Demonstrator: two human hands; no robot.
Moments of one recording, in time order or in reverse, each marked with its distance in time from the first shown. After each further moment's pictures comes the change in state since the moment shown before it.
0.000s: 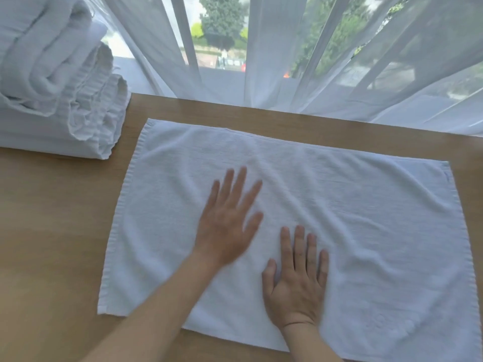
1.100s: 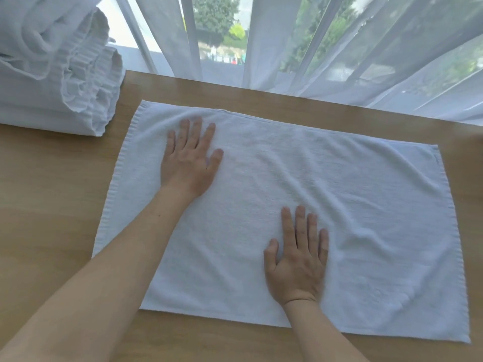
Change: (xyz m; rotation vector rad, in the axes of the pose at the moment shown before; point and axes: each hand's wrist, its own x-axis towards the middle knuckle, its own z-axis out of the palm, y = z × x) left_hand 0.050 -0.086 -0.014 0.169 -0.112 -0.285; right_hand 0.000 -0.002 -0.001 -0.010 -0.032 0.029
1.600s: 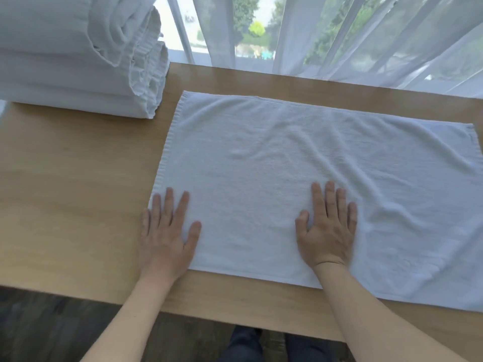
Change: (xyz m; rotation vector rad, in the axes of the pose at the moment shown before) left_hand -0.221 -0.080 0.021 -0.015 -0.033 -0.162; right_hand -0.002 -0.003 -0.006 0.056 -0.032 0.018
